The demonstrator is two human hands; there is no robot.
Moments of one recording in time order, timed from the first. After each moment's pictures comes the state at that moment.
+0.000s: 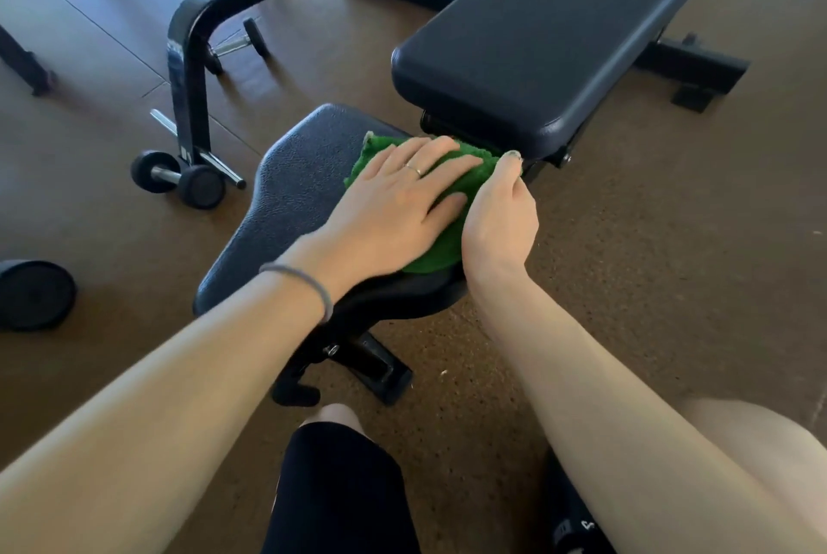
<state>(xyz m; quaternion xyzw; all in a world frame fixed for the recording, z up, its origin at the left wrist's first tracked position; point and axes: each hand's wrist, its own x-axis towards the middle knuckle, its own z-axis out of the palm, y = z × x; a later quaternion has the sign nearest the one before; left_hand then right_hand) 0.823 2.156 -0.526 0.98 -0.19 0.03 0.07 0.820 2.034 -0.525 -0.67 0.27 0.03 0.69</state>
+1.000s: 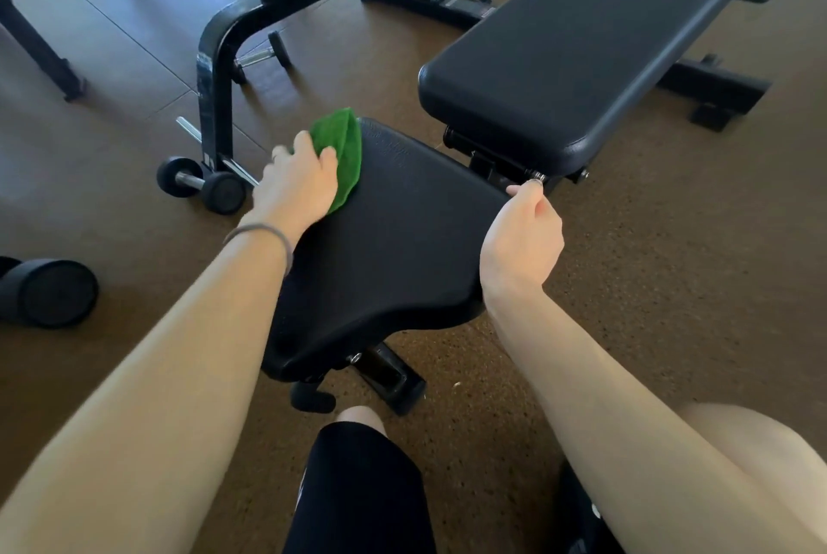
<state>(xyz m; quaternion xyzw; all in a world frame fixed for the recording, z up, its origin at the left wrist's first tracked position) 0.853 2.258 -0.512 0.95 0.28 -0.01 0.14 0.819 2.039 -0.526 -0.68 0.32 -0.01 0.66</state>
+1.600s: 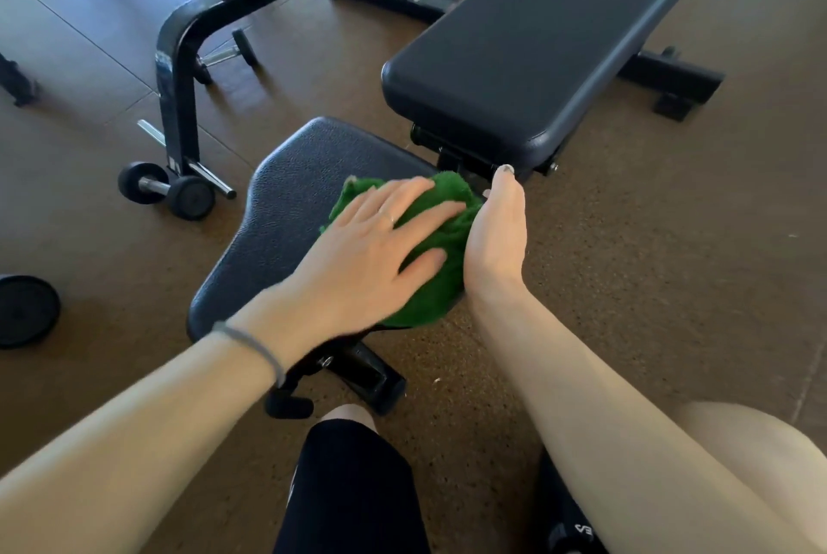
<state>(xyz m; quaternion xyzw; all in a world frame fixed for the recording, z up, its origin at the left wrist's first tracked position) 0.780 2.169 -0.512 0.98 -0.21 0.00 0.05 0.818 2.020 -0.531 -0.62 0.26 0.08 0.74</state>
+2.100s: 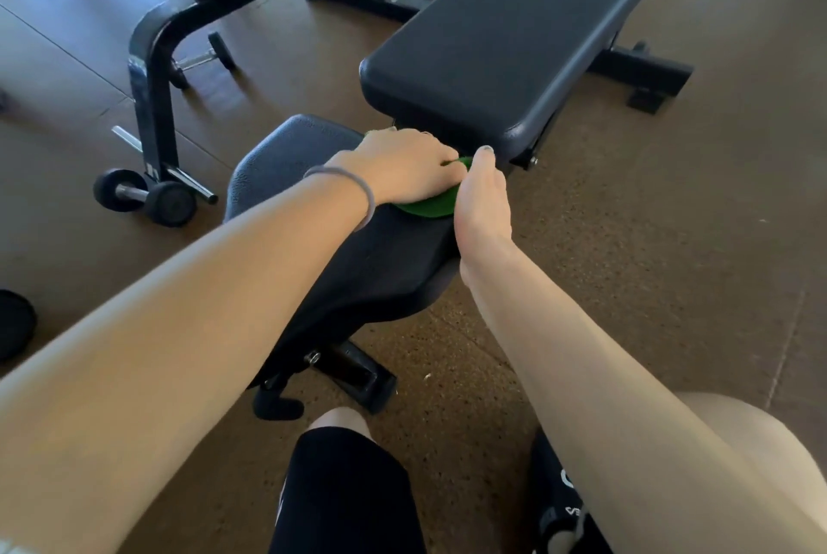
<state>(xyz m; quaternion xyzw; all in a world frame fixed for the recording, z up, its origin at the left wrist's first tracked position) 0.897 2.115 -0.499 0.97 -0.15 -0.17 -0.06 0.833 2.017 -0.522 -0.68 0.23 0.12 0.69</state>
